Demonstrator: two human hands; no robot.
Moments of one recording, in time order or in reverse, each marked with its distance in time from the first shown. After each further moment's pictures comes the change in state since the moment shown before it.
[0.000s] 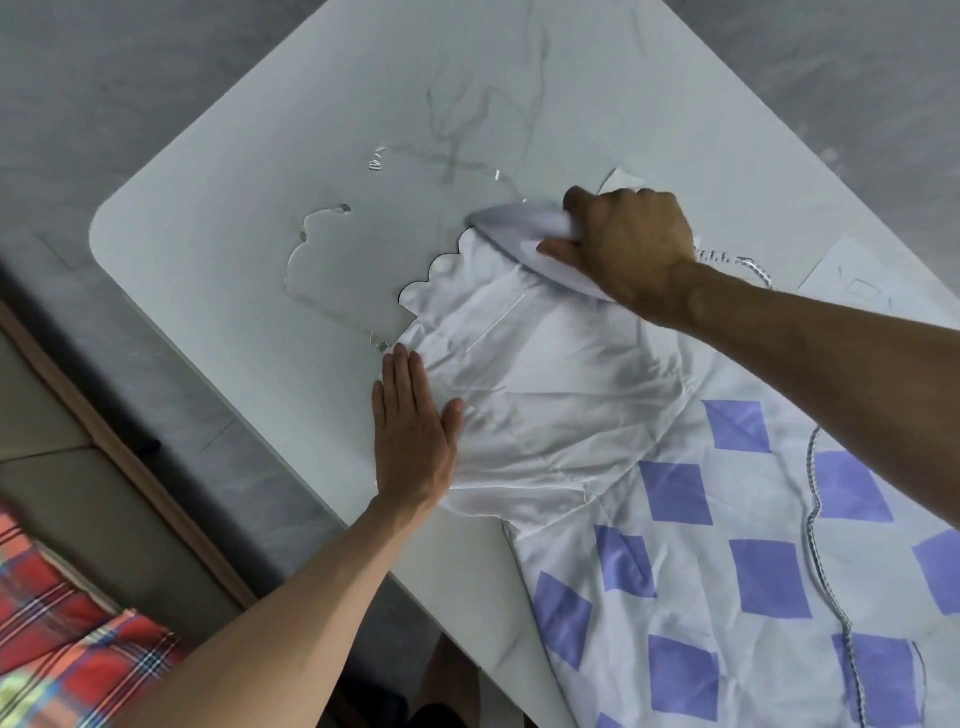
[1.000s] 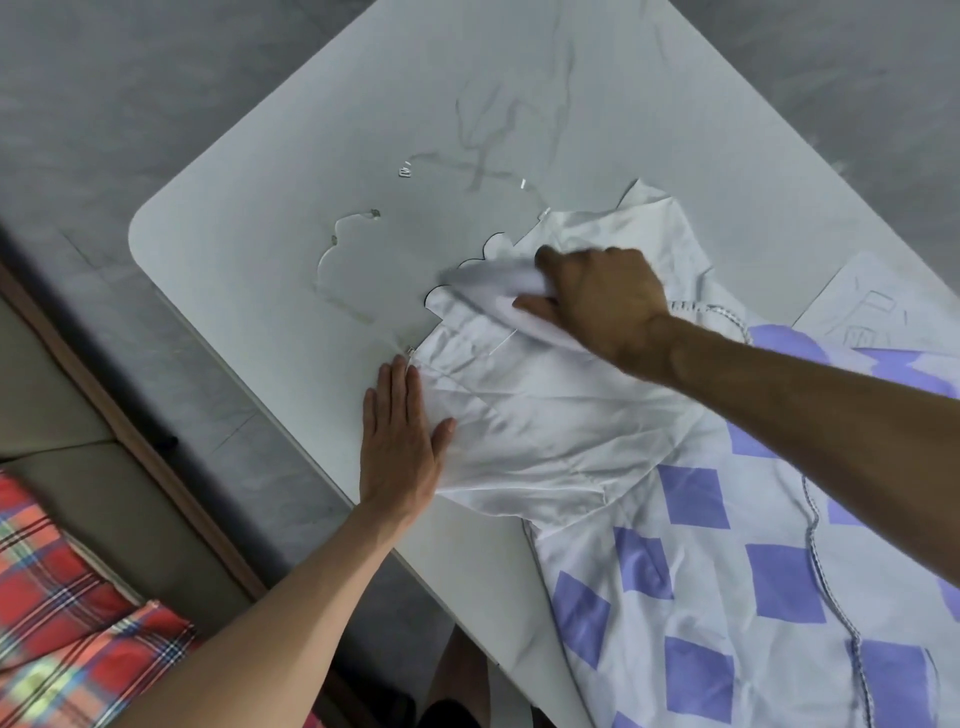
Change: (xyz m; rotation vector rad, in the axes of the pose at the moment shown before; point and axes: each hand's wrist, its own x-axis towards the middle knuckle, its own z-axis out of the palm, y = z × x) left_hand -0.009 -0.042 -0.016 0.145 -0.023 0.077; right_hand -0.019 -0.052 0.002 0.068 -0.061 -0.121
